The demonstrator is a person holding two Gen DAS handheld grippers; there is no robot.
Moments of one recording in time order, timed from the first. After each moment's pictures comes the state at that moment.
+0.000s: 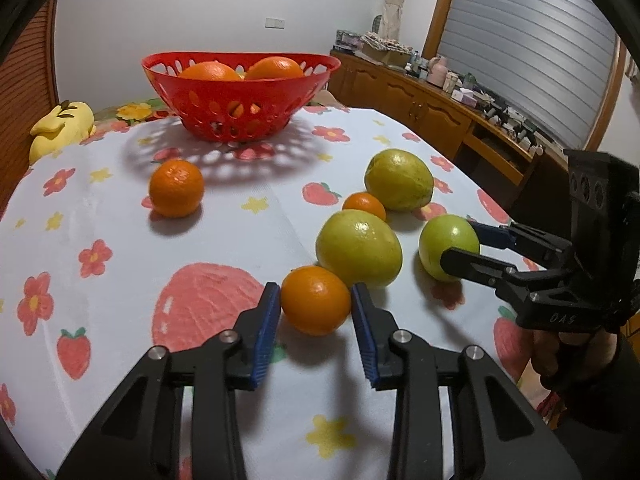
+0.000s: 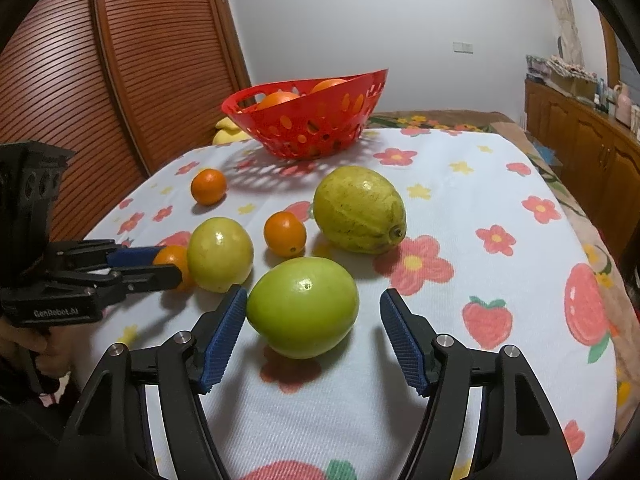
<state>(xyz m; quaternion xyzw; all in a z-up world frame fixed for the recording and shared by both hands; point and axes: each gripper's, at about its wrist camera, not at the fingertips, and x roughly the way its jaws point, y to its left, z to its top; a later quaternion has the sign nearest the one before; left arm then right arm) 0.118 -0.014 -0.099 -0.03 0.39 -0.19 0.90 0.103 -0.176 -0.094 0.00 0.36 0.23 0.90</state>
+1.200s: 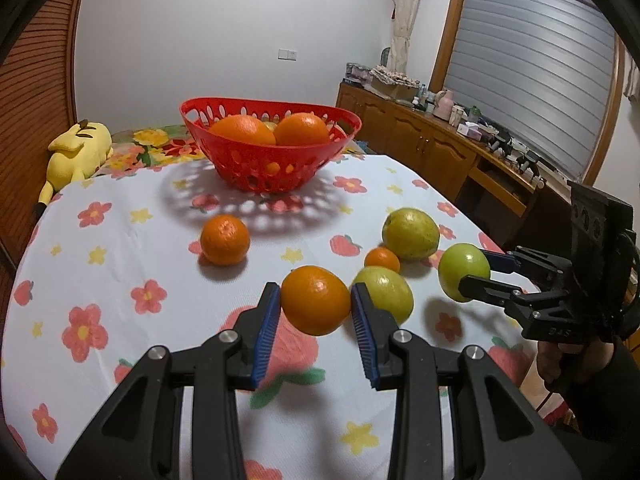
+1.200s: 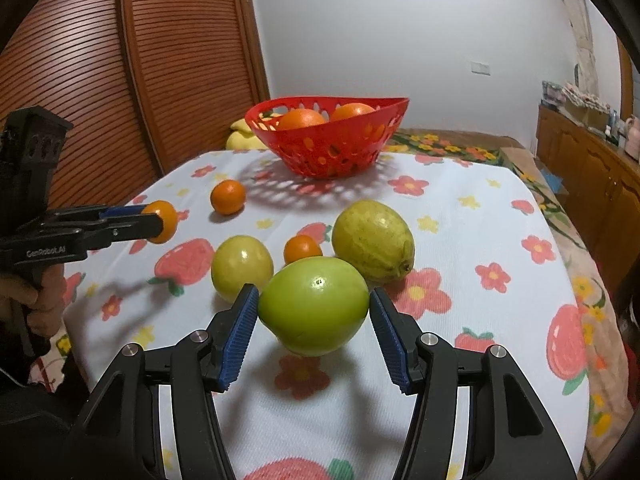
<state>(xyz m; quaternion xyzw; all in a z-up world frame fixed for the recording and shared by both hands) 0.115 0.020 -0.060 -0.04 0.34 -0.18 0.92 0.098 -0.171 -0.068 -0.03 0.34 0.26 0.90</state>
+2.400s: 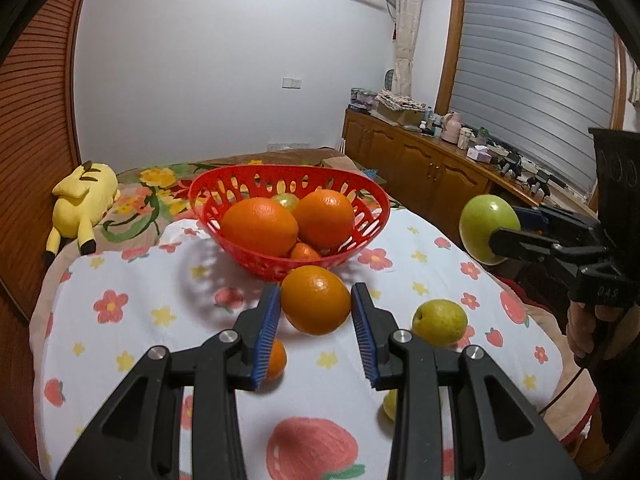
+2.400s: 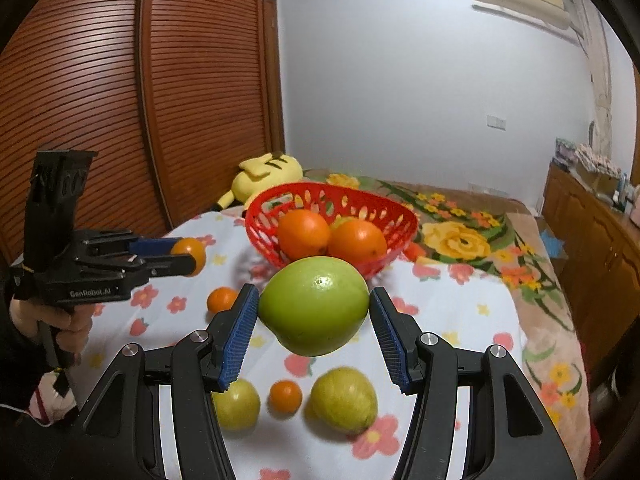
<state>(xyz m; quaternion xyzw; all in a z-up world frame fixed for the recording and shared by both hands) 0.184 0.032 -0.008 -0.02 0.30 -0.17 0.94 0.166 -0.144 0.027 -0.08 0.28 0.28 0.92</state>
